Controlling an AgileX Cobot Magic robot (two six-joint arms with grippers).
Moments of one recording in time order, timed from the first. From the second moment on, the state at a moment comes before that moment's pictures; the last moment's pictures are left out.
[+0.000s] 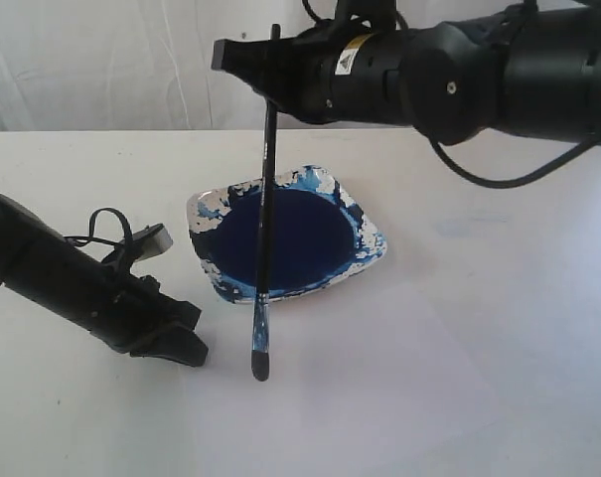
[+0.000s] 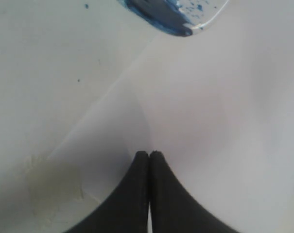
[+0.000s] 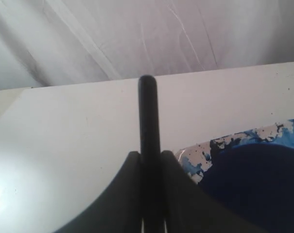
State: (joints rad) left arm -0.27 1.91 -0.90 -1.13 0.75 1.04; right arm 0.77 1.65 -1.24 0.09 0.03 0.37
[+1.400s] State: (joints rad) left arm -0.27 1.91 -0.90 -1.13 0.75 1.04; right arm 0.78 1.84 -1.18 0.10 -0.21 0.29
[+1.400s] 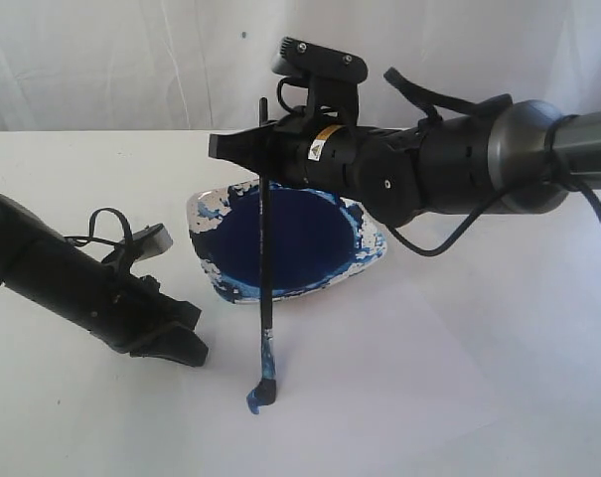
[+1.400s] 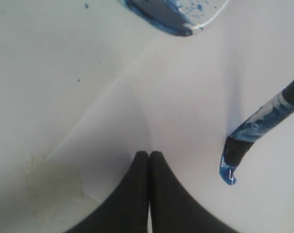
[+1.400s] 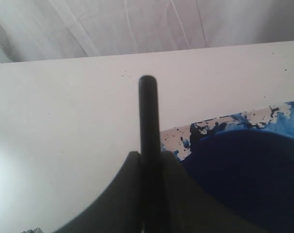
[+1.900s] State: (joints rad) left arm -0.27 1.91 -0.90 -1.13 0.75 1.04; right arm 0.76 1.84 -1.18 0.10 -0.23 0.10
